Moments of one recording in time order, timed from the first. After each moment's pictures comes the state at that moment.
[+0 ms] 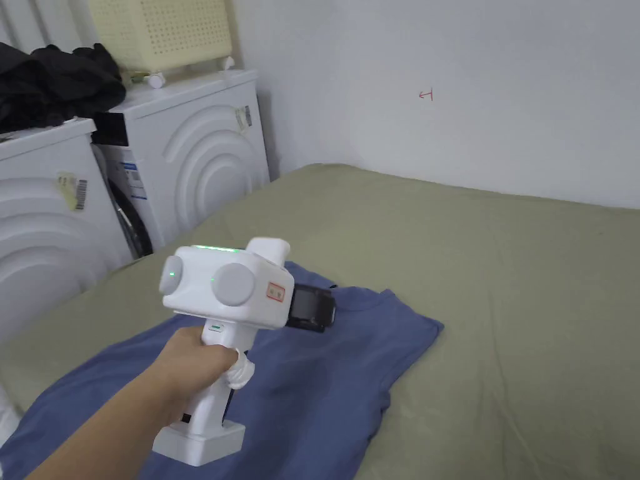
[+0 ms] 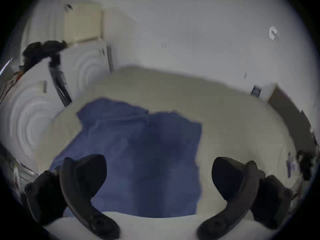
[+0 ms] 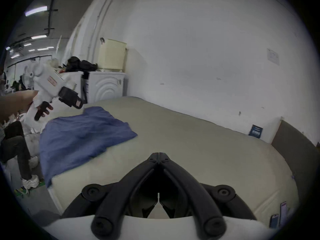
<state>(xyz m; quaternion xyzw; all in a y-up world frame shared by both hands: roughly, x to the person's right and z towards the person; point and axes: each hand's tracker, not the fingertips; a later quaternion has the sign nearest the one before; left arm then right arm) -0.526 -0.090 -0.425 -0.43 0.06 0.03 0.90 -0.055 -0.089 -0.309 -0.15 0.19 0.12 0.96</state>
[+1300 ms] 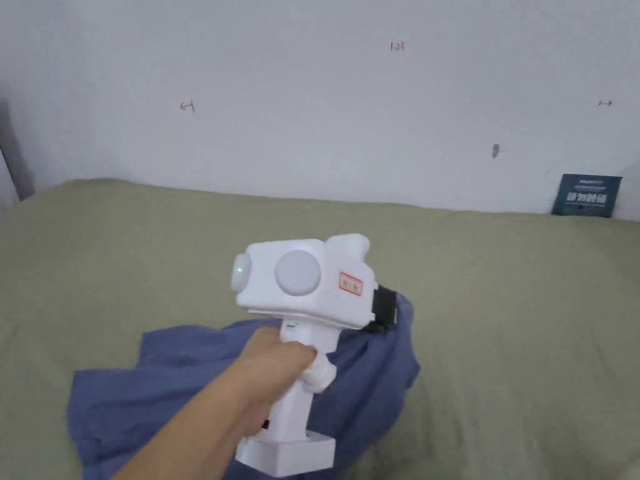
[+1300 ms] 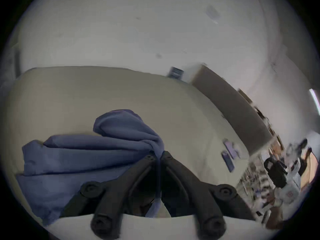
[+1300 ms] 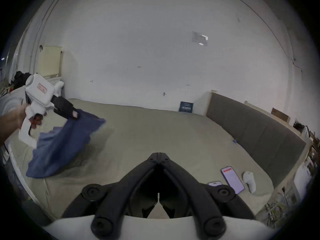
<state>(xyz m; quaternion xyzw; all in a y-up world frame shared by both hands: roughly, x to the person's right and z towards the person) -0.132 -0.056 -0.471 -0.39 -0.33 0.09 0.86 0.170 -0.041 -0.196 -0.16 -0.07 0.06 0.98</state>
